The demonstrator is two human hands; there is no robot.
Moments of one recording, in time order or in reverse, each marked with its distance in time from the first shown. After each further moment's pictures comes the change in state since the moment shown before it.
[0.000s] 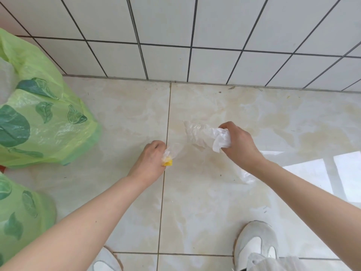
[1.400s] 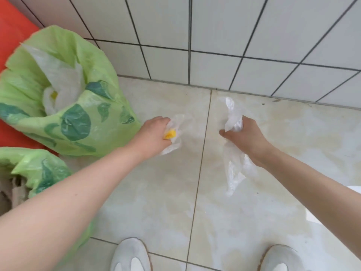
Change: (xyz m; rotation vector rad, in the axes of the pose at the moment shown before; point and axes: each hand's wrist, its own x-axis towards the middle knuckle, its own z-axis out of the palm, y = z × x) left_hand 0.013 -0.047 -0.119 0.039 0.044 -0.121; right_hand 0.050 -0.102 0.016 0.635 -0.153 0.195
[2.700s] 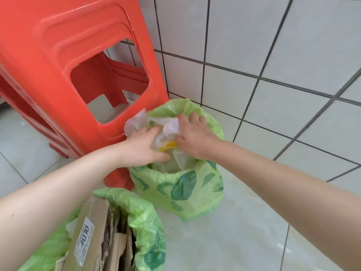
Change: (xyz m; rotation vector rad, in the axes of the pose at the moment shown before) left_hand -0.052 -0.189 -0.186 -0.170 0.031 -0.396; right_hand 0.073 -0.237 0.279 -0.914 -0.347 -0.798
